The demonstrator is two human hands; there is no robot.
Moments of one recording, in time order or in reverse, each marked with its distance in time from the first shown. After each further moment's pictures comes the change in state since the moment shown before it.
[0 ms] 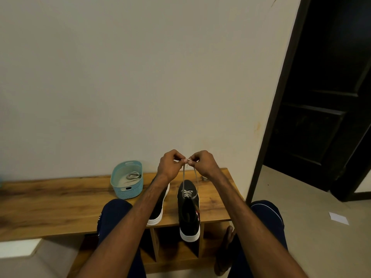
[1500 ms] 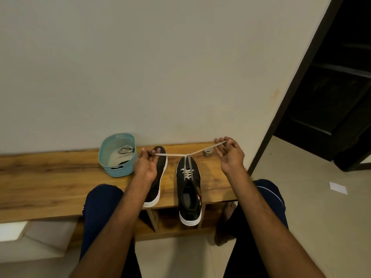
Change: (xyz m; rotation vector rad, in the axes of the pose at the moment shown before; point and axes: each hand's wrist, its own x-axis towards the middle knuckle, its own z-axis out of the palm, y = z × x) left_hand 0.034 -0.118 0.004 -1.404 0.460 -0.634; right_hand 0.030 0.107 0.018 1.432 0.467 0.528
